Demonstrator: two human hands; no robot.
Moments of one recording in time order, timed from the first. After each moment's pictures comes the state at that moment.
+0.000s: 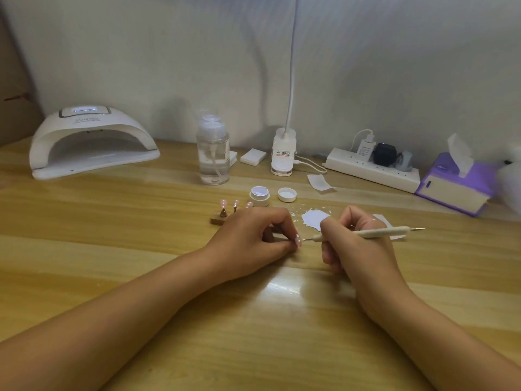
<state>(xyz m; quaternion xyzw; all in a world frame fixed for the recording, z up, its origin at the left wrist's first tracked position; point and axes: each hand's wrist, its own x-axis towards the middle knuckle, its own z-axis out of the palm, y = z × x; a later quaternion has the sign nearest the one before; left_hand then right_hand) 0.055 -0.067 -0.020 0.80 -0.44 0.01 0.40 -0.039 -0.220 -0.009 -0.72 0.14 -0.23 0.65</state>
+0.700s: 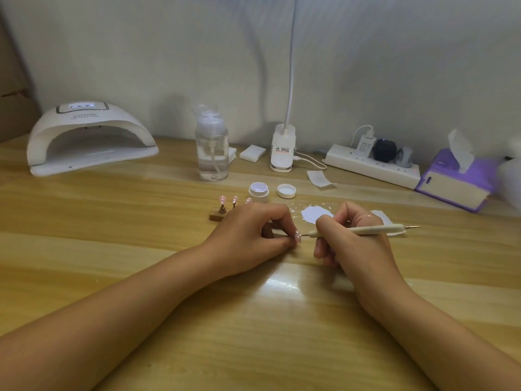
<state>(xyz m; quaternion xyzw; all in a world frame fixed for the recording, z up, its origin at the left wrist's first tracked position) 0.057 -0.068 -0.022 0.80 -0.44 0.01 0.41 -0.037 -0.219 -0.012 -0.74 0.12 -0.21 0.63</state>
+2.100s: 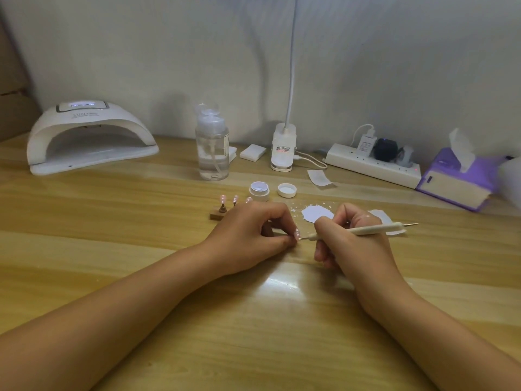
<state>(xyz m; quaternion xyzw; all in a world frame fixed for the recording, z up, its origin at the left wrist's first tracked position) 0.058 -0.067 -0.022 0.80 -0.43 -0.01 0.42 -0.039 -0.217 -0.010 -0.74 0.13 -0.20 0.62</state>
